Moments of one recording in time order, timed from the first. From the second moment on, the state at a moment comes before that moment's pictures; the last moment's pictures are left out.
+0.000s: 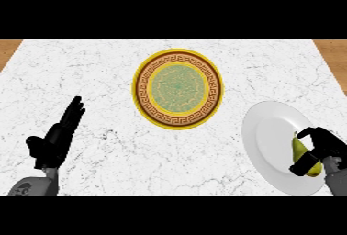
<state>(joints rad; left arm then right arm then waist) -0.08 0.32 -0.06 -1.29 0.15 0.04 -0.16 -0.17 -0.64 0.30 -1.34 0.36 0.16 0.93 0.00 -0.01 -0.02</state>
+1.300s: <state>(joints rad) -0.03 0.33 -0.03 -1.32 0.15 0.04 -0.15 0.11 -0.09 0.73 -2.14 1.74 -0.09 1.20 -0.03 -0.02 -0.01</state>
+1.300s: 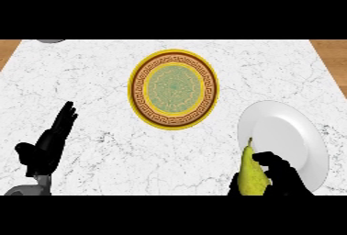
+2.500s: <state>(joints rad) -0.11 0.30 -0.06 -1.31 0.12 0.01 -0.13 -0.54 -0.01 0.52 -1.71 1.47 0.02 1.22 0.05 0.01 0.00</state>
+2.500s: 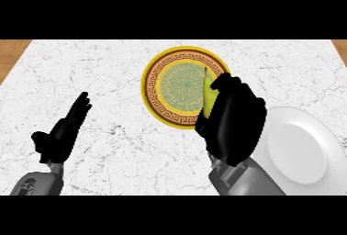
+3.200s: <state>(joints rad) -0.13 0.29 -0.07 -1.30 0.11 0.01 -0.13 -0.77 -0.01 0.26 -1.29 1.34 -0.24 1.18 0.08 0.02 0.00</state>
